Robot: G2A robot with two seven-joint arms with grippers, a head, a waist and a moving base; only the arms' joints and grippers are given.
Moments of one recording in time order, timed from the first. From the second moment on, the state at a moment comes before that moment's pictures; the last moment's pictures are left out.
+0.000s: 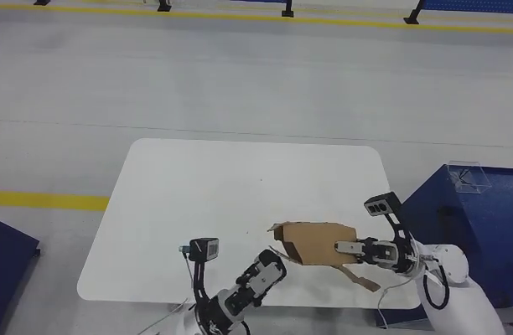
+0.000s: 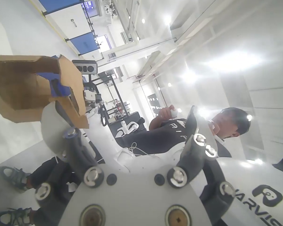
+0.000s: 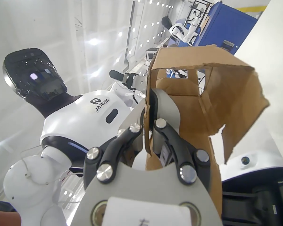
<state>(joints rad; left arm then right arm) 1.61 -1.21 -1.00 -2.21 -0.03 -0.23 -0.25 -1.35 -0.96 1.49 -1.58 0.89 -0.38 1.44</state>
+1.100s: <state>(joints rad) 1.48 -1.24 -0.96 -2.15 -0.11 -0.07 -0.29 -1.34 -0.97 1.48 -1.56 0.93 -0.25 1.51</state>
